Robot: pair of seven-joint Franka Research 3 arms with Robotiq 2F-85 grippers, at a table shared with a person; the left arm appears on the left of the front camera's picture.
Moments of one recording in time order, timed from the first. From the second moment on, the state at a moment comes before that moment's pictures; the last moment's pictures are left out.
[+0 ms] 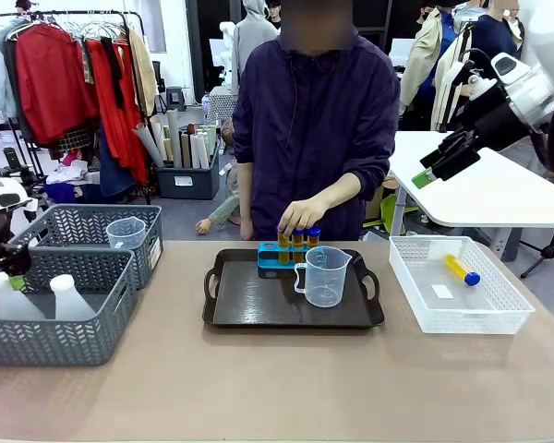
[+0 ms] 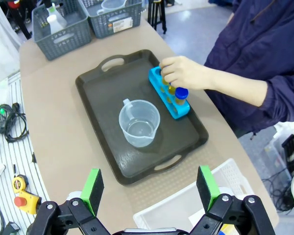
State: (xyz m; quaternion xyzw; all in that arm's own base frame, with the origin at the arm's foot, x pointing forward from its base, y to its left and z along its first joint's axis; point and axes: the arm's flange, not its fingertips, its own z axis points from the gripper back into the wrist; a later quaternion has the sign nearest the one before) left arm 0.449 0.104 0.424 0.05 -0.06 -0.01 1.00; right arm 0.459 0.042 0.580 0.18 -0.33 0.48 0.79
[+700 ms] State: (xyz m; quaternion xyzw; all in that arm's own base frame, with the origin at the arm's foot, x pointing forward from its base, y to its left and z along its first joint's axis) left arm 0.448 0.103 0.423 0.05 -0.06 -0.01 1.00; right arm 0.459 0.042 0.580 0.18 -0.33 0.48 0.79
